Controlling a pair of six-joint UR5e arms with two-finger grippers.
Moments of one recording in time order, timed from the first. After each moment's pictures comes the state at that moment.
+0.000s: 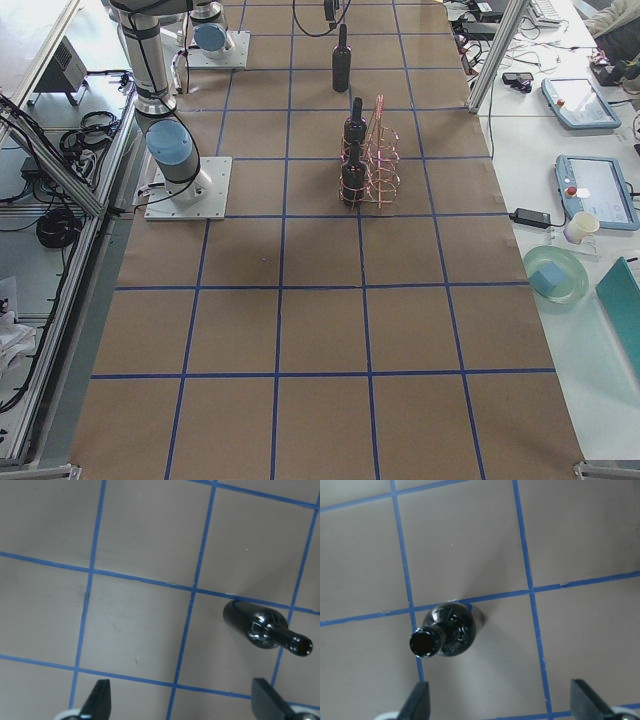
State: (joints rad) left arm -1.38 -1.55 -1.40 -1.72 1.54 -0.02; right arm 2.10 -1.33 1.42 -1.85 -1.57 0.68
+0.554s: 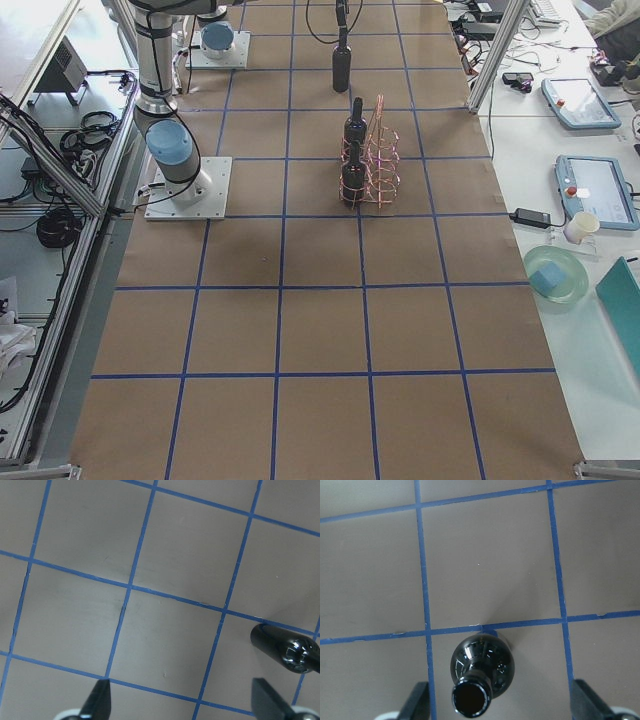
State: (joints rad) left arm -1.26 -1.54 -1.37 -1.72 1.54 0.04; right arm 2.15 -1.21 1.38 -1.98 -1.63 0.66
